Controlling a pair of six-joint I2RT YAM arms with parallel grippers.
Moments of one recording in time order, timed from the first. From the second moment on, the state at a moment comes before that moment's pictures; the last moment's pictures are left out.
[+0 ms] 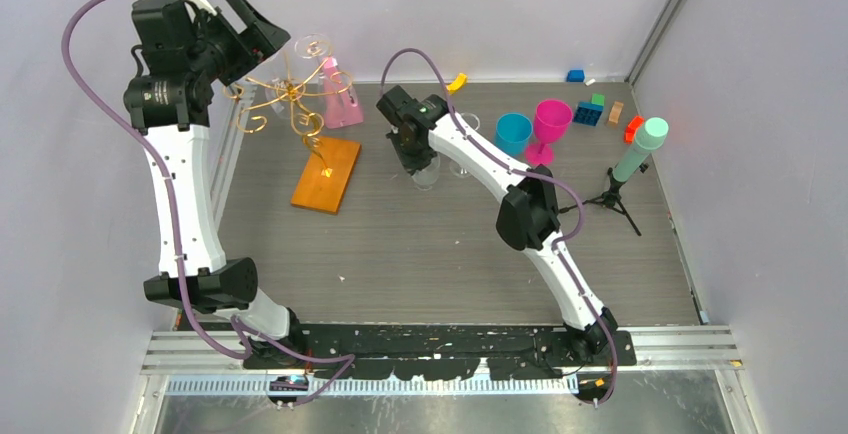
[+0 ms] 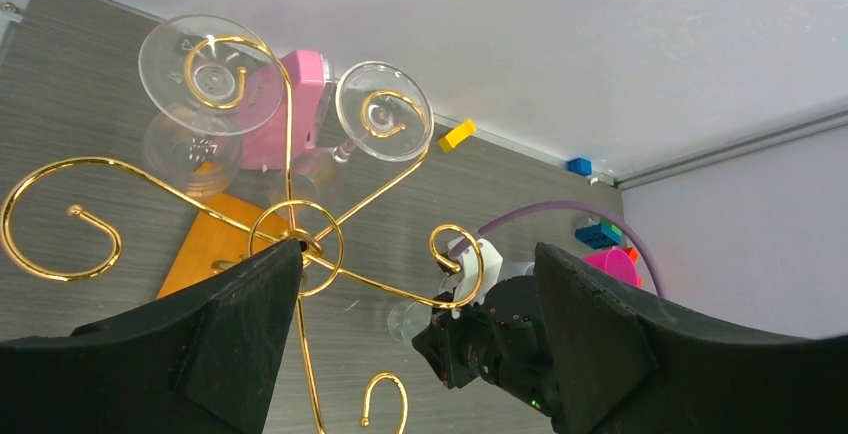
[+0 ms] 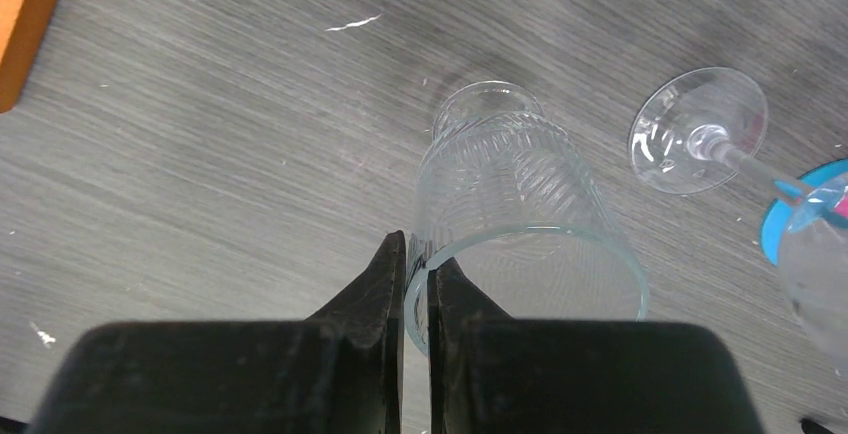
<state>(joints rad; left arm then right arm) 0.11 1.57 2.19 -0.92 0.28 -0.52 0.76 2.41 2.44 -1.17 0.14 0.27</state>
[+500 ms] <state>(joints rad) 0.13 1.58 2.20 -0.92 0.28 -0.52 0.69 2.44 2.46 -1.07 0.16 0.20</state>
